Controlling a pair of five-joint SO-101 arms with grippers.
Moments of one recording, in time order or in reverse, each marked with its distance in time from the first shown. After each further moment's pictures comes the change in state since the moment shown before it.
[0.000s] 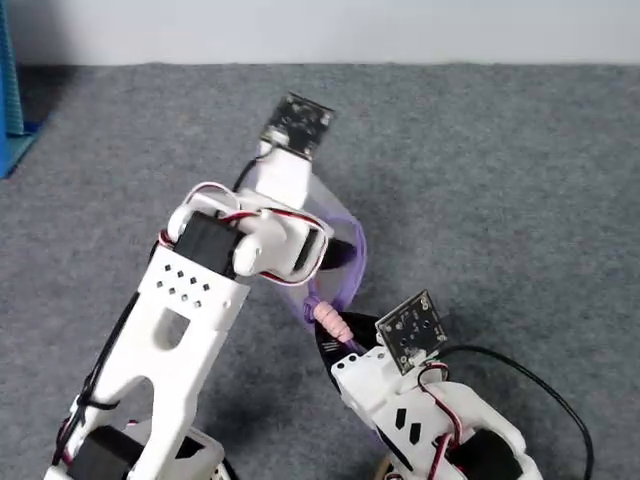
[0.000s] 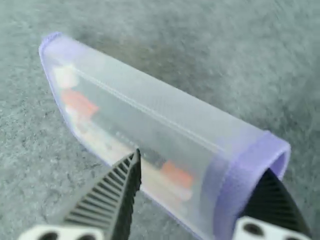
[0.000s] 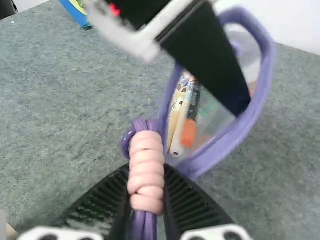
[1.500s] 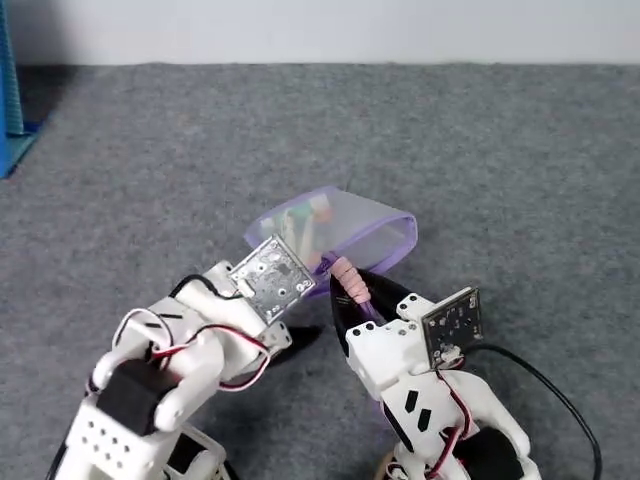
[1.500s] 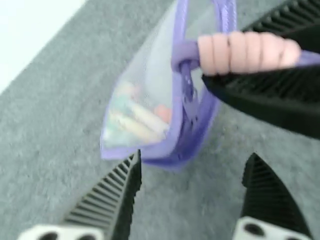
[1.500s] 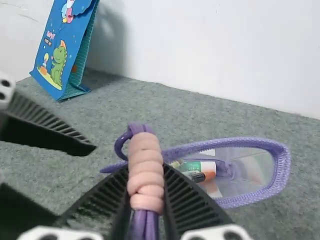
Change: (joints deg) left arm 2.5 -46.6 38.0 -9.5 -21.4; right arm 8.4 0.1 0.1 -14.5 -0.4
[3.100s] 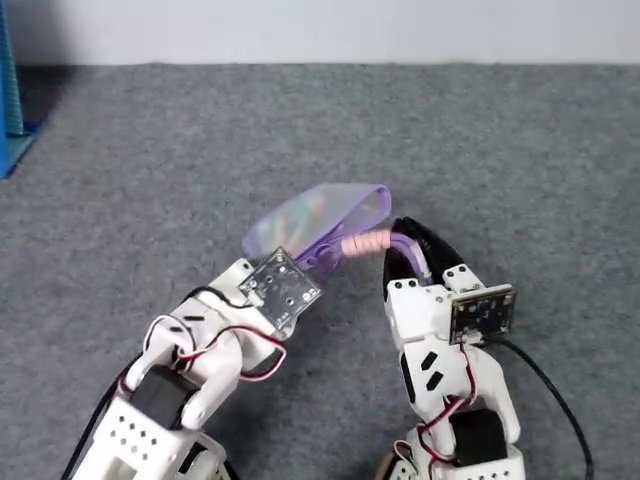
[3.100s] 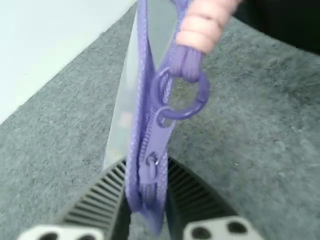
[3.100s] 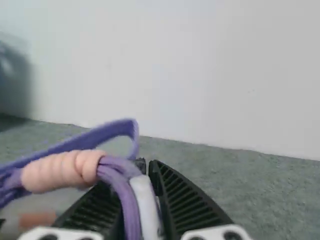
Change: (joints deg) left arm 0.4 -7.1 16.6 -18.5 1.8; right arm 20.2 -0.1 12.8 -22.5 5.9
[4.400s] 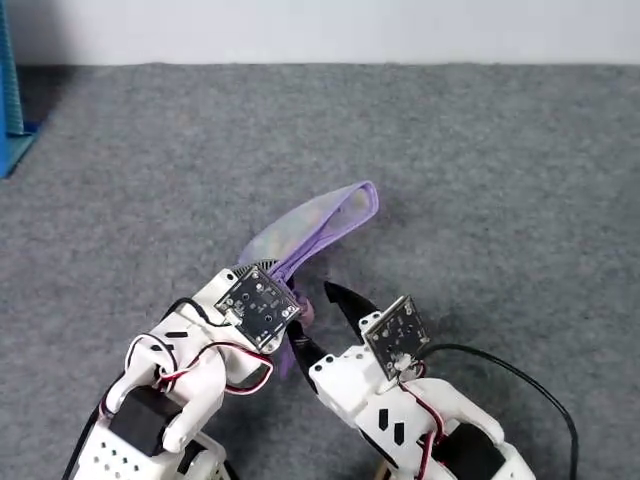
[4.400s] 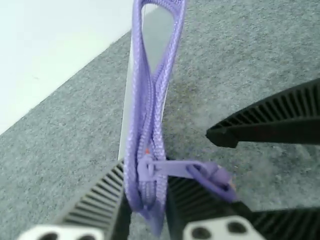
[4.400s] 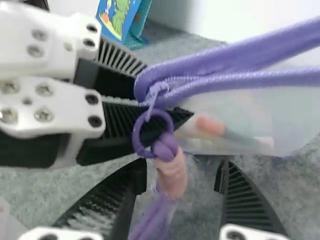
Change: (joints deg) left arm -0.3 -7.3 0.0 4.3 0.7; right arm -34.9 0.0 -7.1 23.9 -7.1
